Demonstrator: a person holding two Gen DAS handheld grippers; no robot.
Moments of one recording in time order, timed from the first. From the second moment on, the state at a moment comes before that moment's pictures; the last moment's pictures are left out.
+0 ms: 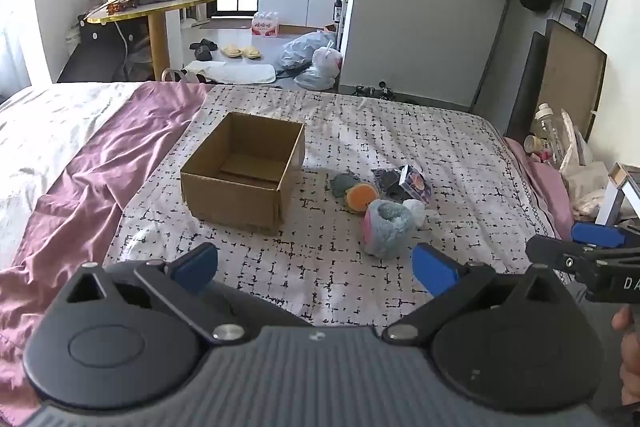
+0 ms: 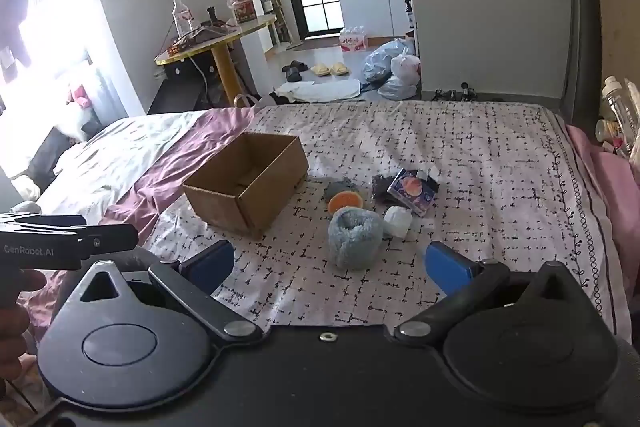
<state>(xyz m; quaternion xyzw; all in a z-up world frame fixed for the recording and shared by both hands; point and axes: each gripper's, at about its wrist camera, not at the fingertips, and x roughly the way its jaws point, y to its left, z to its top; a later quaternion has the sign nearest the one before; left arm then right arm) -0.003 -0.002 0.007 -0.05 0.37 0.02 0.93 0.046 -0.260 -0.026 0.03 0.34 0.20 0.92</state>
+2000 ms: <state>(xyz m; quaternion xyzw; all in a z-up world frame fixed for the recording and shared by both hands) -0.016 -0.005 0.016 -0.05 0.36 0.02 0.93 0.038 -0.270 -0.017 0.04 0.33 0.19 0.92</state>
